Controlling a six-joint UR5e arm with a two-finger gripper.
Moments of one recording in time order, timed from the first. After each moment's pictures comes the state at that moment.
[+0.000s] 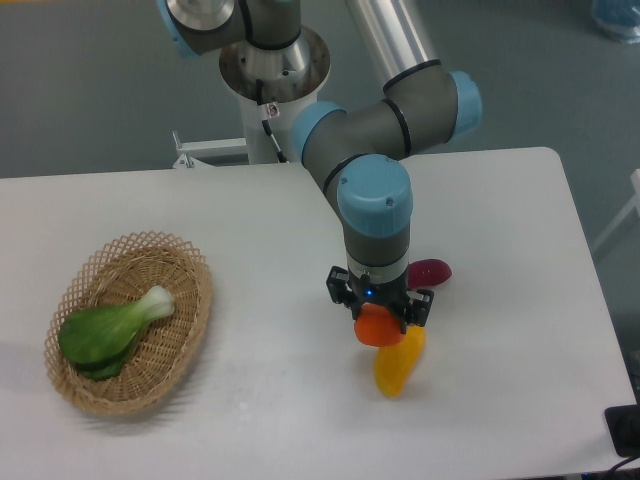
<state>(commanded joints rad) 2.42 -1.98 -1.59 -1.01 1.63 0.81</state>
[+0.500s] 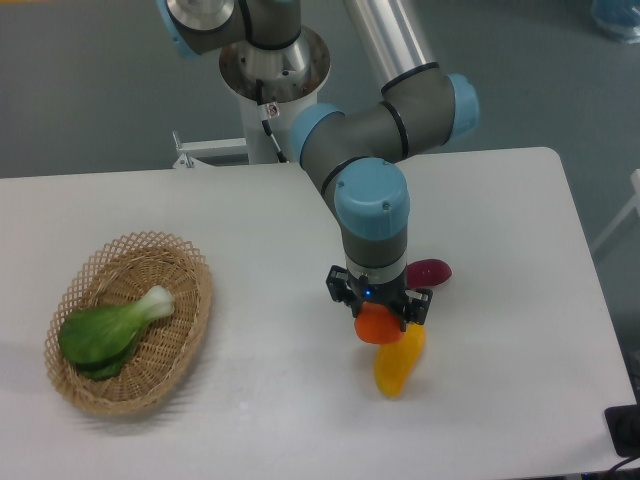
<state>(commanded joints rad) 2.41 -1.98 -1.60 -1.01 1.67 0.81</state>
